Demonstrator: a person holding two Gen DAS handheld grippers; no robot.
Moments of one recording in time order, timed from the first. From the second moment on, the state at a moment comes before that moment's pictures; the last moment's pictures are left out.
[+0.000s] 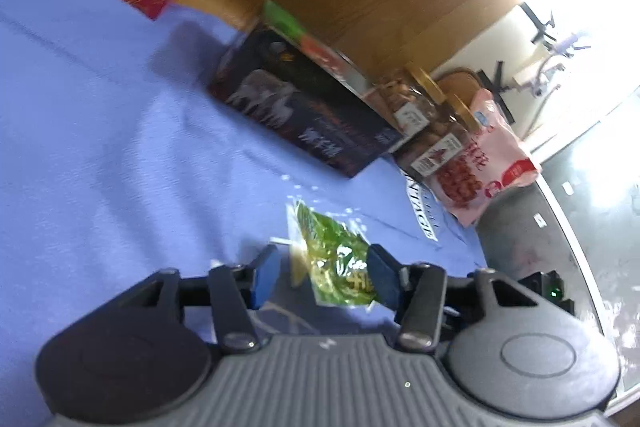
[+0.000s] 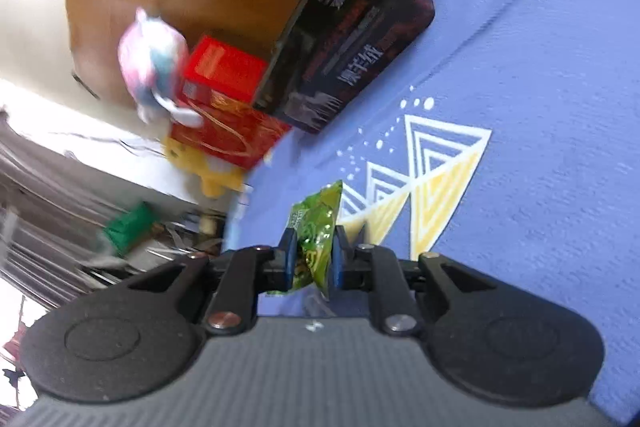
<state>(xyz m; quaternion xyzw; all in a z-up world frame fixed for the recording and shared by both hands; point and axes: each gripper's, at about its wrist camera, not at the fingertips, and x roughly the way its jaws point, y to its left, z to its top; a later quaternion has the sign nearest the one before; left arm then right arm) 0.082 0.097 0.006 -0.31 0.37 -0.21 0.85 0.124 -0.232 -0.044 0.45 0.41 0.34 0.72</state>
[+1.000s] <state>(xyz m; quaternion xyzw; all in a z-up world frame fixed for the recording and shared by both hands) 0.219 0.074 0.086 -0.14 0.32 -0.09 0.93 0.236 -0.170 0.057 0.09 0.27 0.26 0.92</state>
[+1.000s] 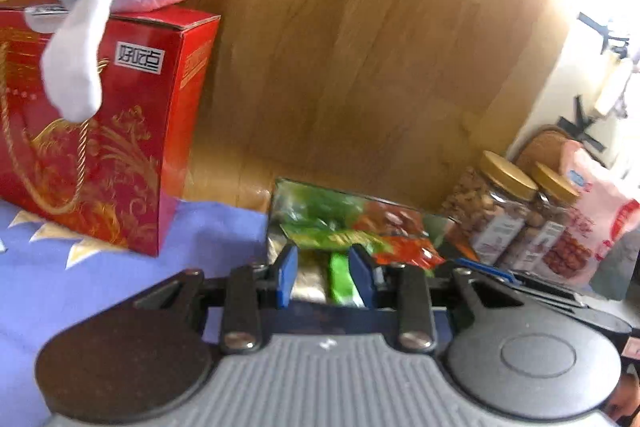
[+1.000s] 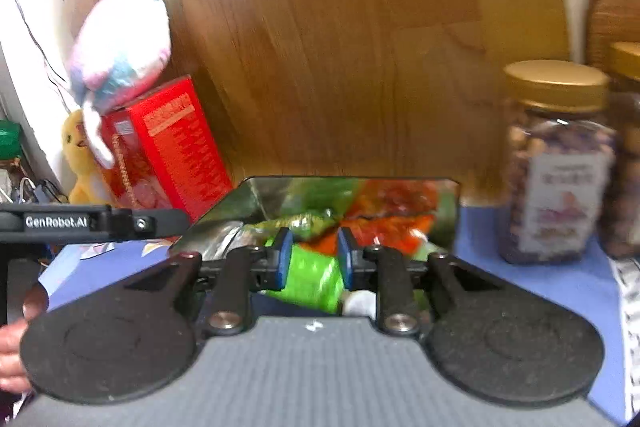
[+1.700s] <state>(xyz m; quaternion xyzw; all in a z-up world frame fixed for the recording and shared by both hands) 0.049 0.005 0.055 -0.04 0.34 -0.06 0.94 0.036 -0.201 0.036 0.16 0.29 0.18 0.93</state>
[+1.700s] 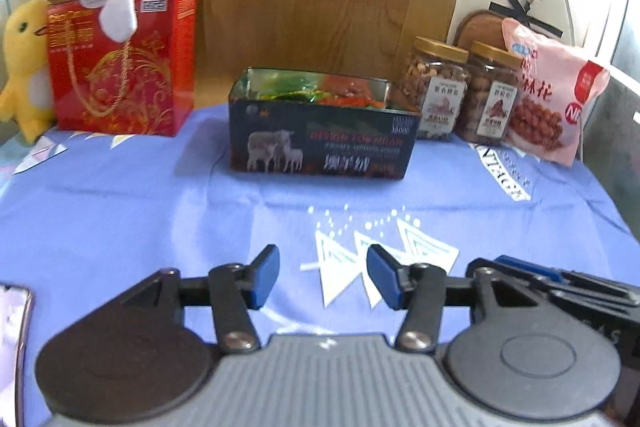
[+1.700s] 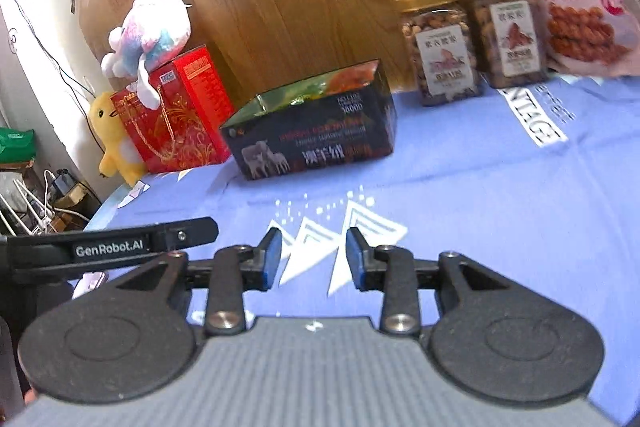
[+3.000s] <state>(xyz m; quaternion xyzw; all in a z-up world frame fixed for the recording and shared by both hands) -0.012 -0.005 0.053 0.00 0.31 0.01 0.95 -0.018 -0.205 0.027 0.17 0.27 0.11 0.94</state>
